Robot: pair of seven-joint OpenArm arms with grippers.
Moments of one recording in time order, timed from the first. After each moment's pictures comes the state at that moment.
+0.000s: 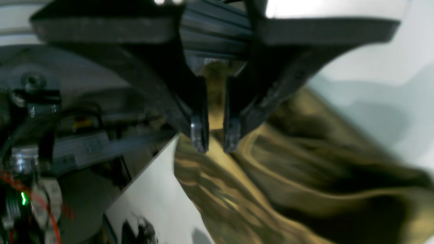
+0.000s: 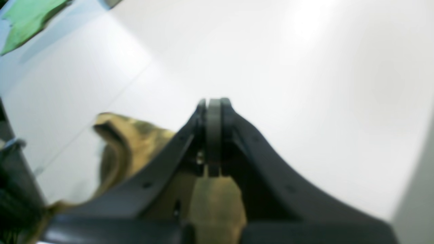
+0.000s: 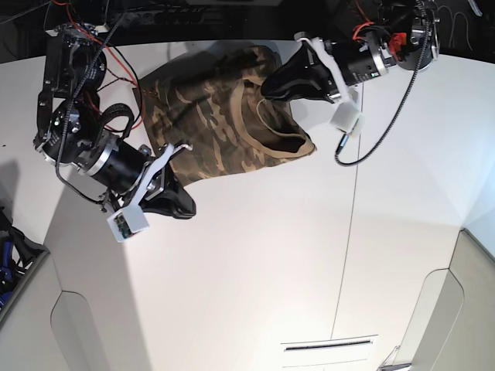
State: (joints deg) left arm 27.9 -5.7 -10.5 114.1 -61.6 -35.6 66.2; right arm -0.9 6.4 3.6 106.9 32.2 32.9 -54.5
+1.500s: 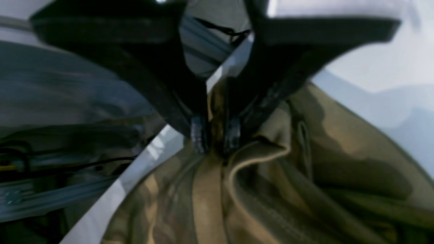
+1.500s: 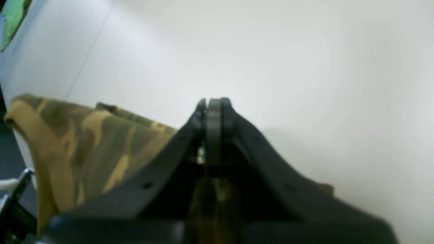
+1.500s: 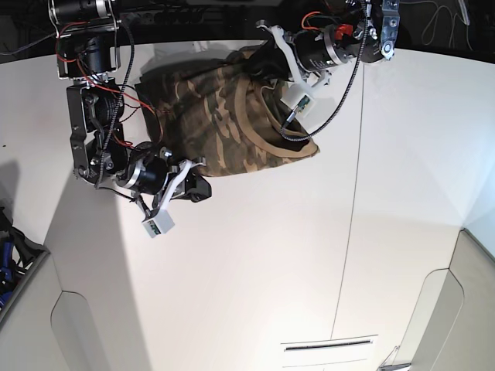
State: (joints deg) left arm 27.1 -5.9 0.6 102.6 -32.5 -34.9 50.1; right arm 9.5 6.3 -2.9 76.0 33.2 32.8 -51.7
